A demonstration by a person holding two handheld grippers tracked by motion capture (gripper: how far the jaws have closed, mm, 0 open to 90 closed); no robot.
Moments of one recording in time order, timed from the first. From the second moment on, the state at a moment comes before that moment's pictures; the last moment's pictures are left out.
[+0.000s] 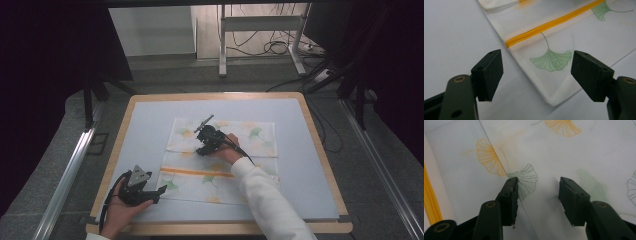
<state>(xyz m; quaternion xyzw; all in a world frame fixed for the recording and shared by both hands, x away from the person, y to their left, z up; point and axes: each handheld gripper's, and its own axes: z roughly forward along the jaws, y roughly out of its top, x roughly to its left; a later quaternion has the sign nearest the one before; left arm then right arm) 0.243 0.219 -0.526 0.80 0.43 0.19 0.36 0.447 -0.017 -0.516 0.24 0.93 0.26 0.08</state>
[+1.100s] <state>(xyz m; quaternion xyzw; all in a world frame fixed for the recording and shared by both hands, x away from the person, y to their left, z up) 0.243 0.221 -0.526 0.80 0.43 0.19 0.36 0.469 -0.050 -0.494 0.30 0.89 0.34 0.07</state>
